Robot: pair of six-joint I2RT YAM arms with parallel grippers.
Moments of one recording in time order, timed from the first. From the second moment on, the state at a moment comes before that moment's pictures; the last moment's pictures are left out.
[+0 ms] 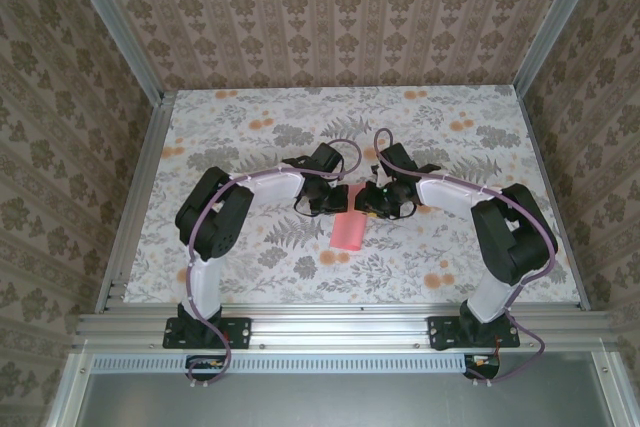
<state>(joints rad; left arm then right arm) -0.75 2.01 1.30 -0.45 0.34 -0.62 0.43 1.70 0.99 -0.41 -0.42 0.68</state>
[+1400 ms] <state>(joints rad) -0.75 2.01 1.30 -0.45 0.35 -0.62 0.43 1.75 0.98 -0.43 -0.37 0.65</state>
